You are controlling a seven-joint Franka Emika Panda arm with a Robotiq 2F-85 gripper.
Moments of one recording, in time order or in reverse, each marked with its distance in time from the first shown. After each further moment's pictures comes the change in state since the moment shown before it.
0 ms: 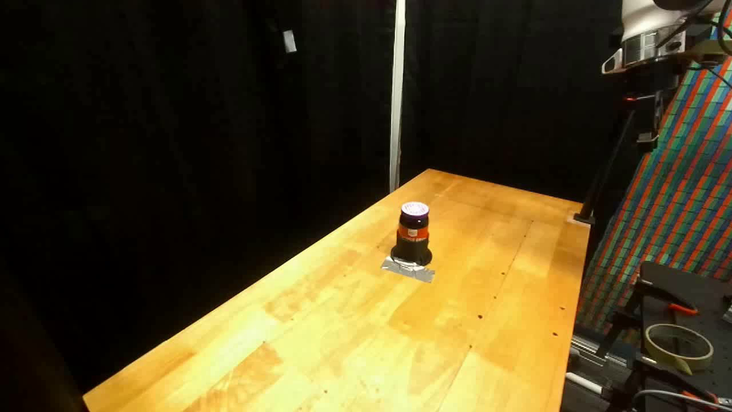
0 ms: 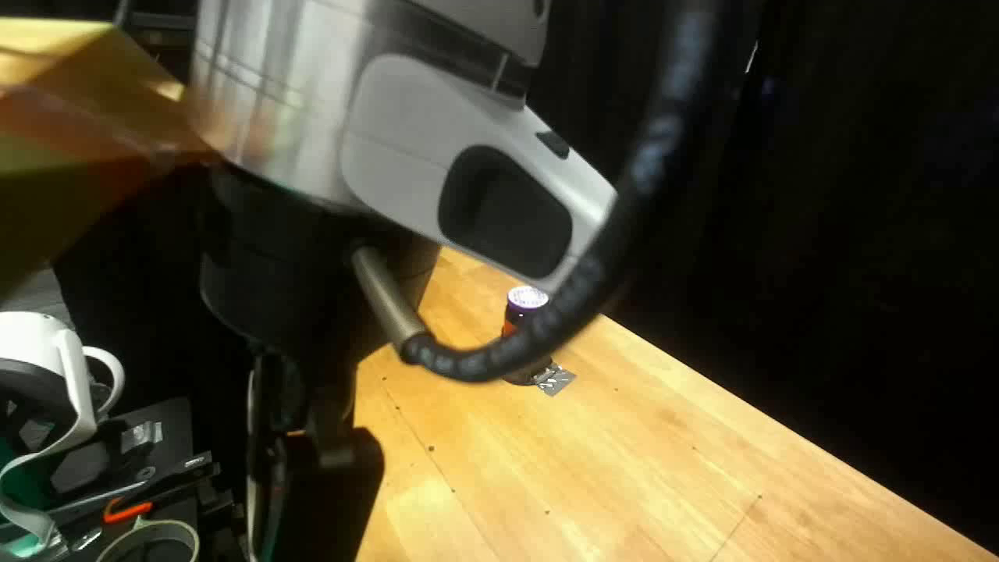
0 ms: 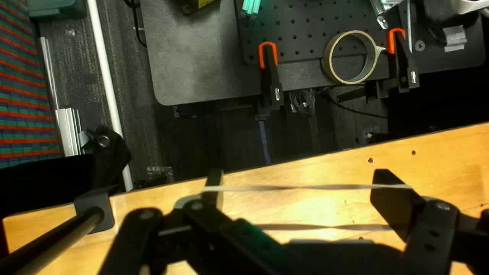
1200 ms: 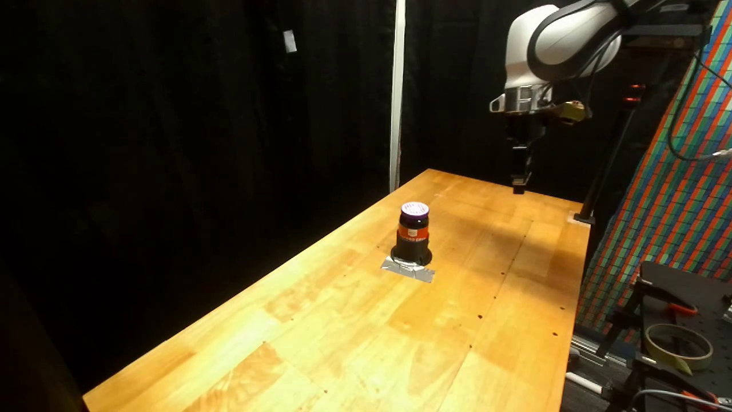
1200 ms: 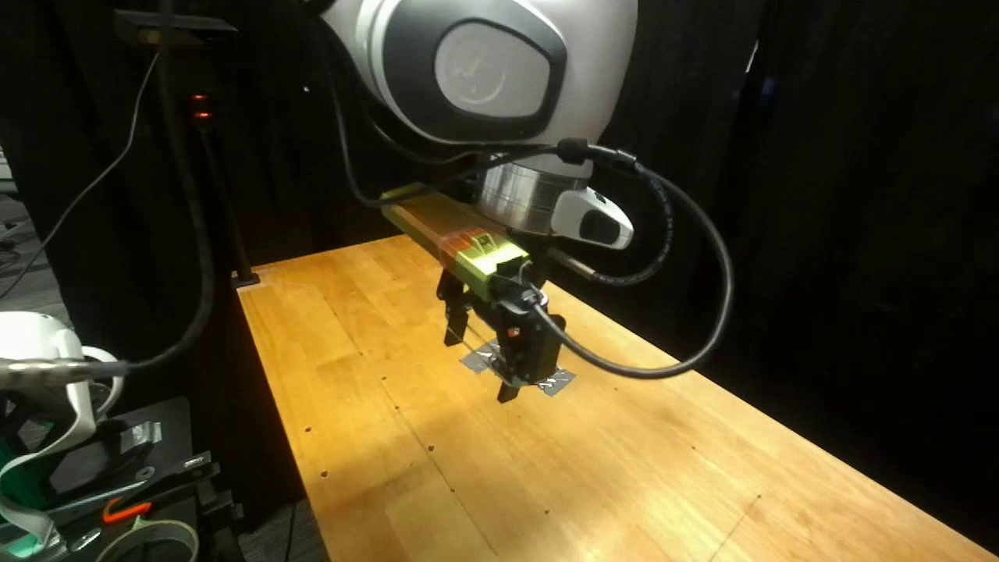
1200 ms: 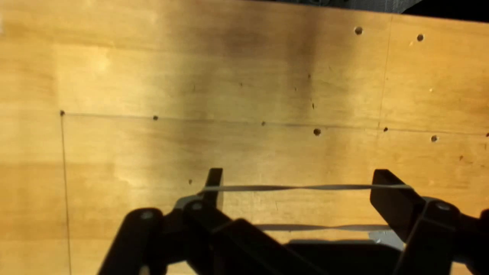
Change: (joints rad) arm 0.133 0.462 0.216 0.228 0.148 0.368 0.021
